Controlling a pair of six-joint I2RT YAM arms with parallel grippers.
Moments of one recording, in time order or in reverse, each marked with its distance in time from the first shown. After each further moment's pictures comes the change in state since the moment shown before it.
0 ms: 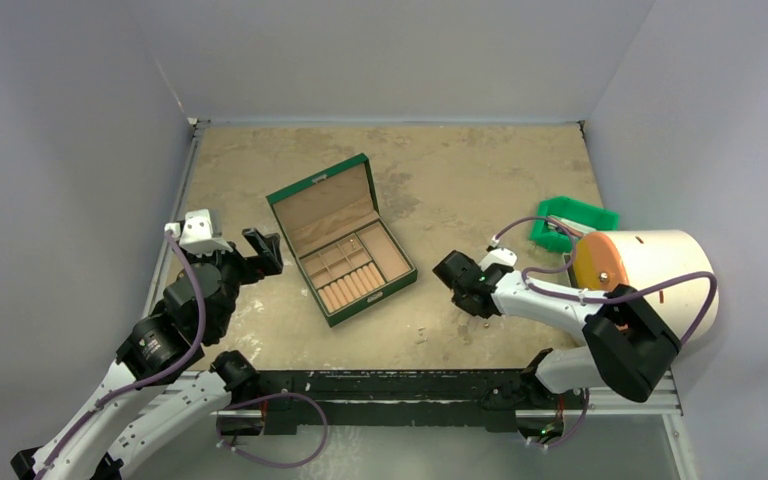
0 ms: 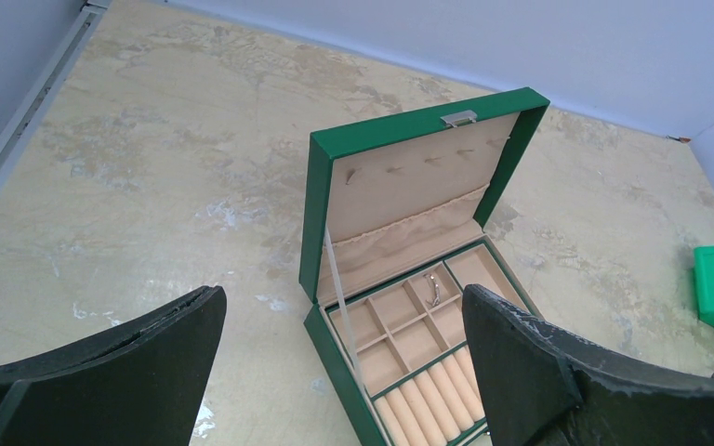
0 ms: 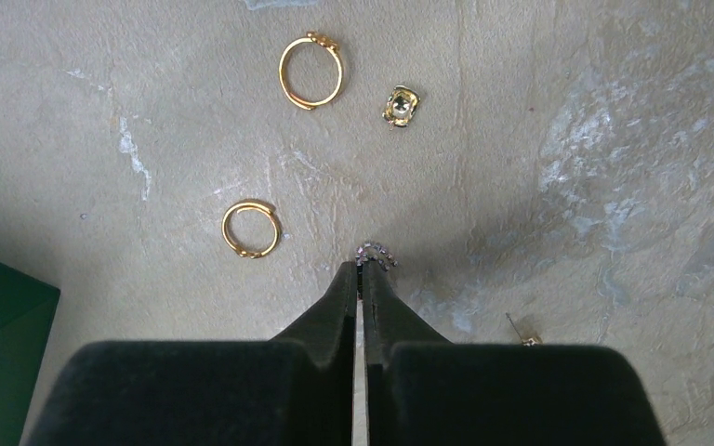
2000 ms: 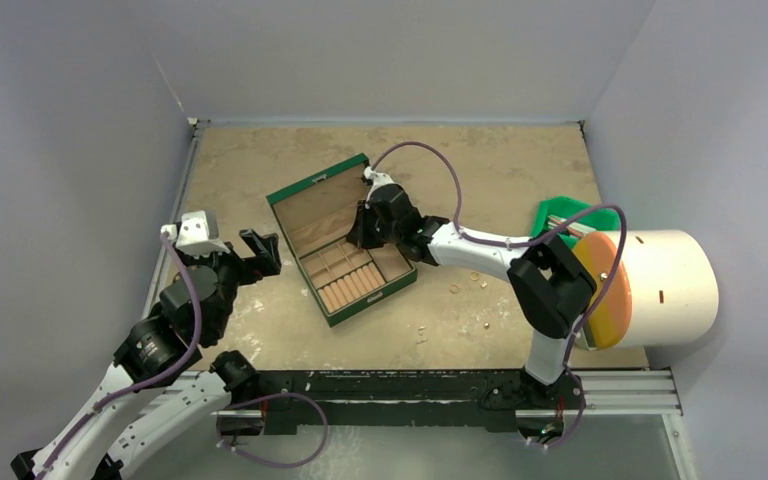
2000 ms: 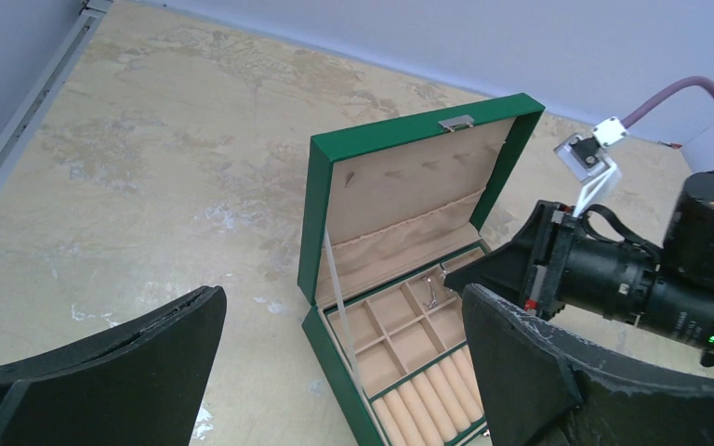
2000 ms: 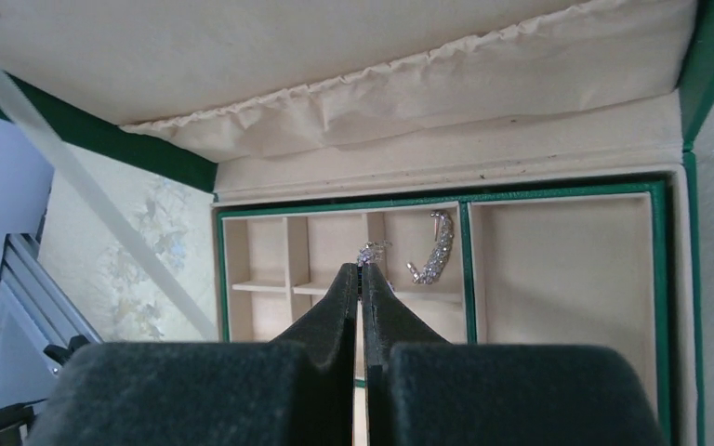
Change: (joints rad) left arm 0.000 -0.016 0.000 0.000 0.000 0.000; right arm 0.055 0.449 0.563 0.639 -0.577 -0.697
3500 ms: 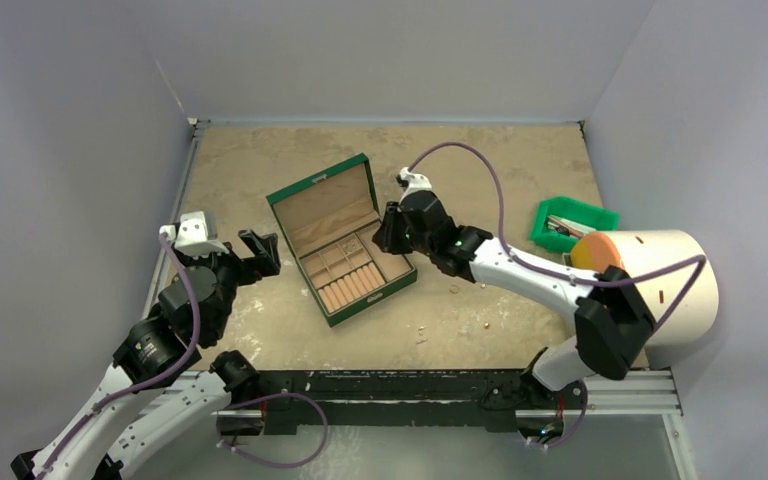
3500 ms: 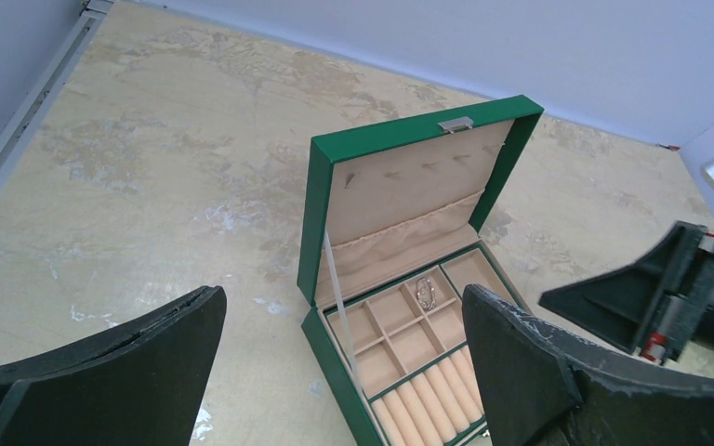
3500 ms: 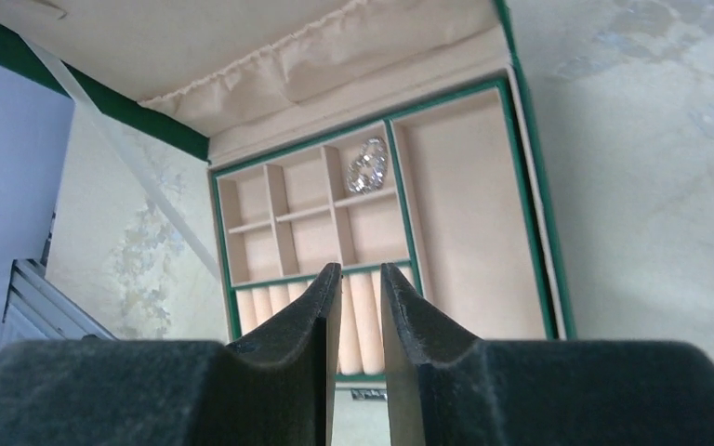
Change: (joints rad) left arm 0.000 -0.006 0.000 0.000 0.000 0.000; right arm 0.004 -0.281 -0.135 -0.146 0.137 0.045
